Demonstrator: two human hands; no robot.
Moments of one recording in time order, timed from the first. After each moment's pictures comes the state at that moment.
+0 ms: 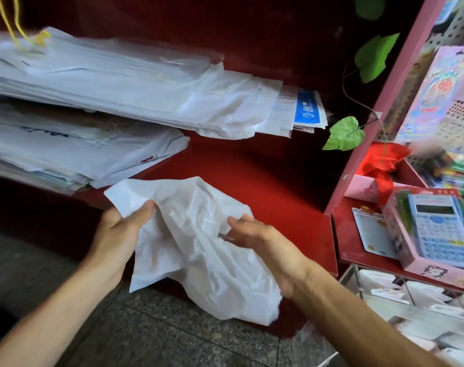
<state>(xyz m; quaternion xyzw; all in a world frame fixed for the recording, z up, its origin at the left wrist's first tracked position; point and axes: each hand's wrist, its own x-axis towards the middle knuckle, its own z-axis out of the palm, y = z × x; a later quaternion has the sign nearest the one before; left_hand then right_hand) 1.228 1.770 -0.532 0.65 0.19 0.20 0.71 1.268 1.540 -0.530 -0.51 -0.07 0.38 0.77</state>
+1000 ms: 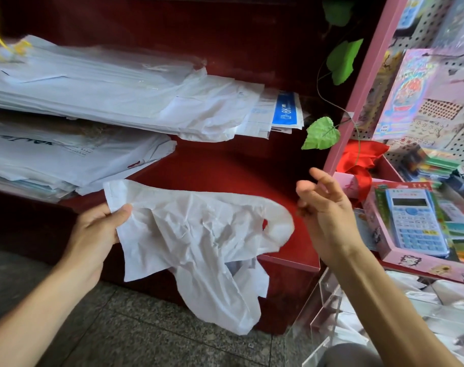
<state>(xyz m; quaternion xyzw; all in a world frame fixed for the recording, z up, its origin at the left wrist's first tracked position) 1.227 1.775 -0.524 0.68 0.18 0.19 0.68 1.299 1.457 -0.507 -0.55 -0.01 -0.07 0.83</state>
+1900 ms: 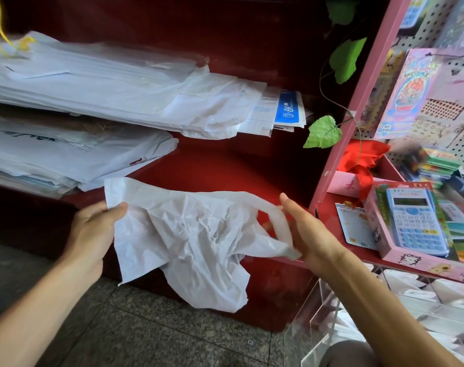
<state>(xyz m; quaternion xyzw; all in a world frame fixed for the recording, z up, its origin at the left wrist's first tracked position) 1.230 1.779 -0.524 0.67 0.26 0.20 0.66 1.293 1.462 -0.531 -0.67 0.05 0.19 0.71</state>
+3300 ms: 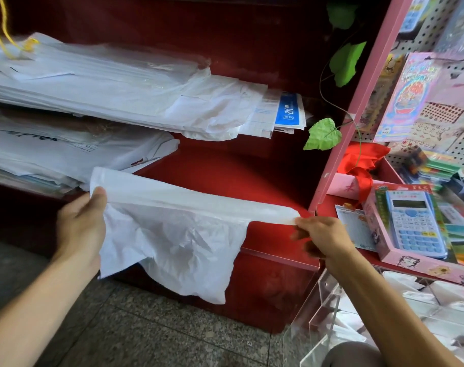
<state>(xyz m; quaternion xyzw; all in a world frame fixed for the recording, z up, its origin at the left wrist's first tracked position) 1.242 1.796 -0.533 0.63 0.28 0.32 0.65 1.304 1.434 -0.542 -0.79 0.16 0.02 0.59</state>
